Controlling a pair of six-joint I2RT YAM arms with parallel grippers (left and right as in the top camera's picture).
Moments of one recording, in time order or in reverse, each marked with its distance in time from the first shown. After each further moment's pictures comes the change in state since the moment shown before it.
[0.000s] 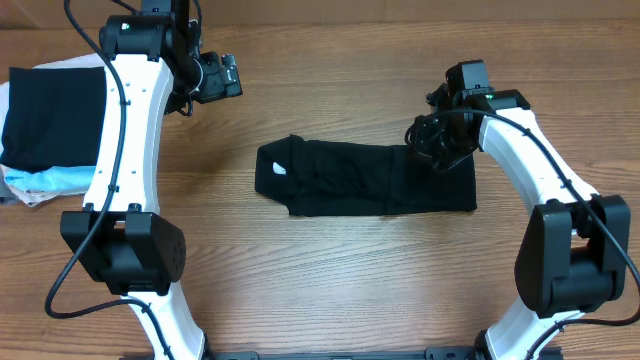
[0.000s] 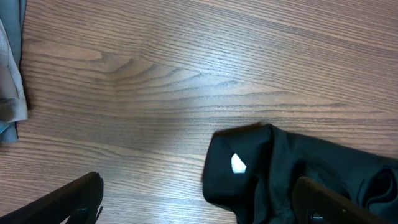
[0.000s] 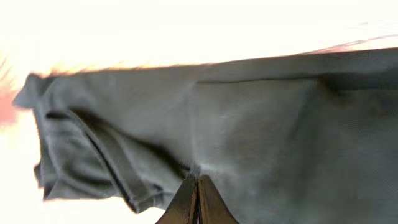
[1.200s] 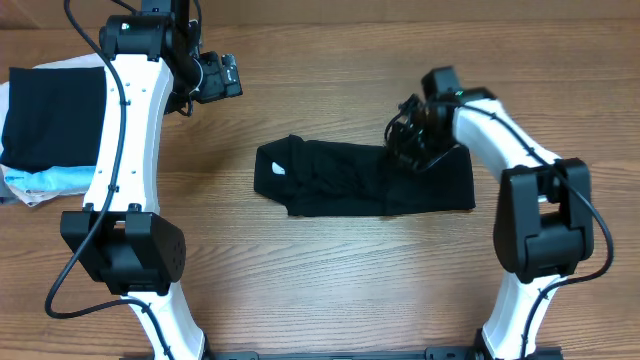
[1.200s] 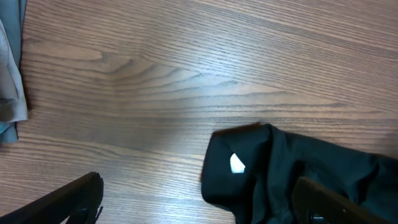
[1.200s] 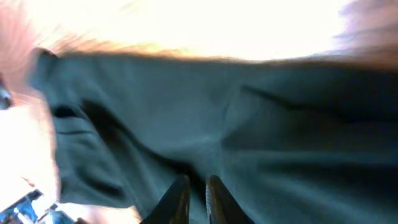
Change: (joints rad) left arm 0.000 0.000 0.000 0.000 0.000 0.000; right arm 0.023 0.195 0.119 -0.045 -0.197 -0.077
